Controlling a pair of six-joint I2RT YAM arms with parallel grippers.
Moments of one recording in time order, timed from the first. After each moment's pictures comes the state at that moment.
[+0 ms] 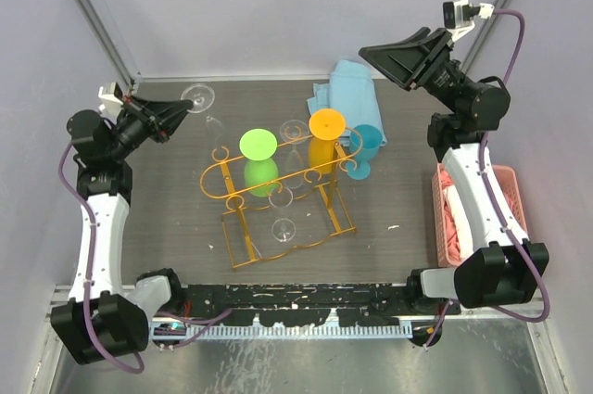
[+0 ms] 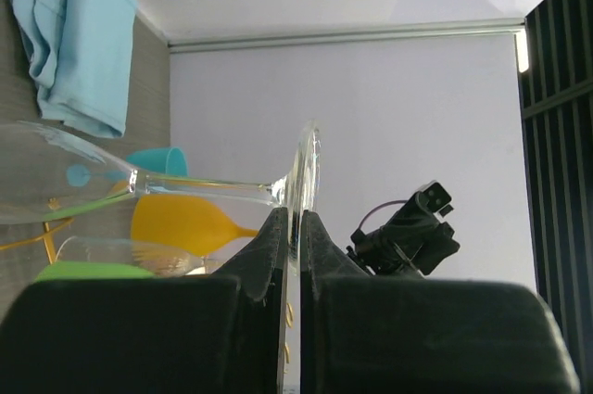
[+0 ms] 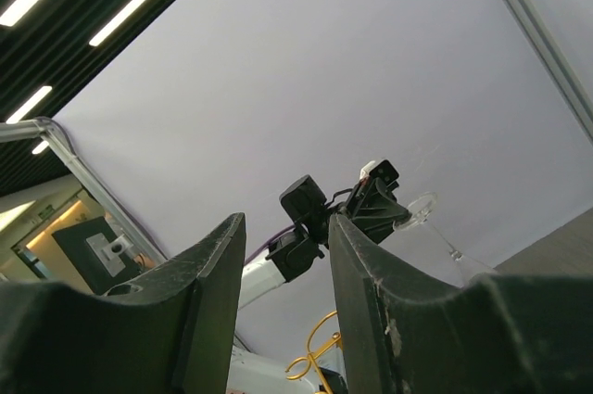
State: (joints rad) left arm 0.22 1.04 0.98 0.10 0.84 -1.50; right arm 0.06 1.31 1.29 0.98 -0.89 1.56
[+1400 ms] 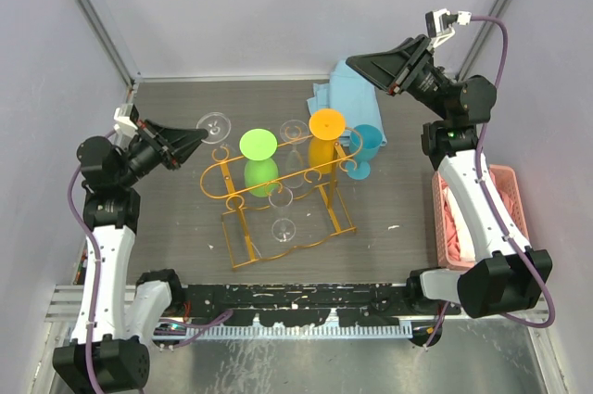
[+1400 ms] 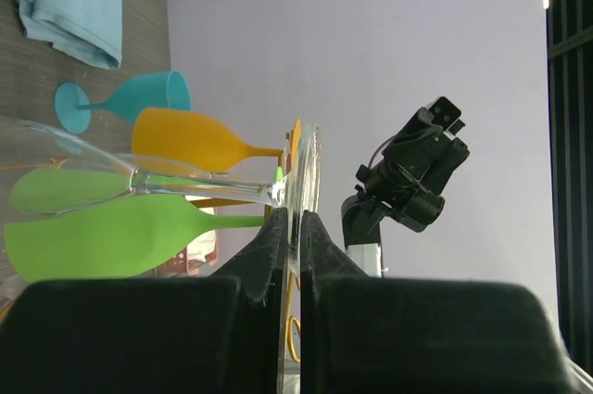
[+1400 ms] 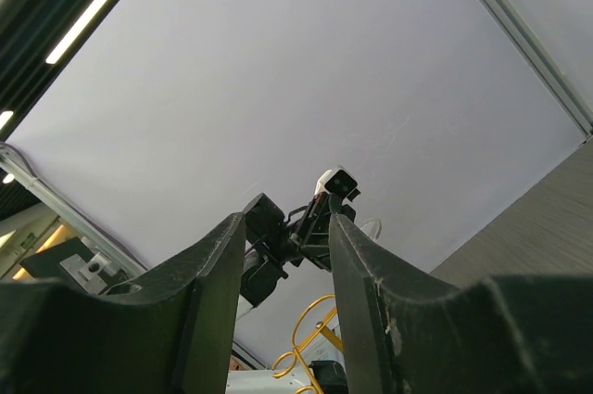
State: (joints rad) left arm 0.14 0.81 0.83 0.02 0.88 -1.47; right arm 0.14 1.27 1.25 0.71 -0.85 1.39
